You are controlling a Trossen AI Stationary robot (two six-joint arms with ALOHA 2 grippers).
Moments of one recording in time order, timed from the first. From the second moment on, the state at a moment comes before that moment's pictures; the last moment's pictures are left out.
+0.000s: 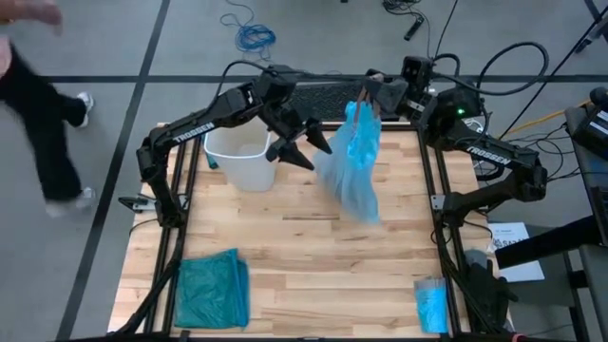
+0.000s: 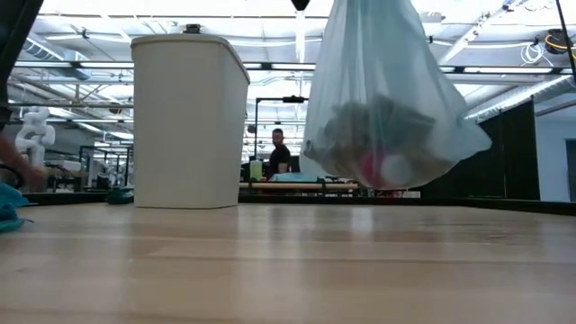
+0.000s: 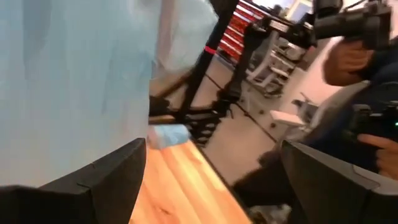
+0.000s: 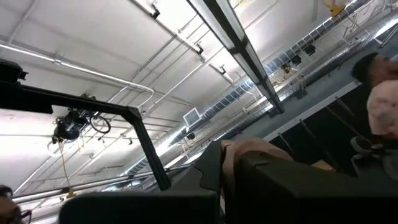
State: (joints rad) left arm 0.42 1.76 1.95 -0.60 1.12 0.04; right arm -0.39 1.27 1.36 0.68 -0.39 0.99
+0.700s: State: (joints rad) left arm 0.48 1.76 1.95 -0.47 0.97 0.08; right arm -0.34 1.28 1.36 0.70 -0.37 0.98
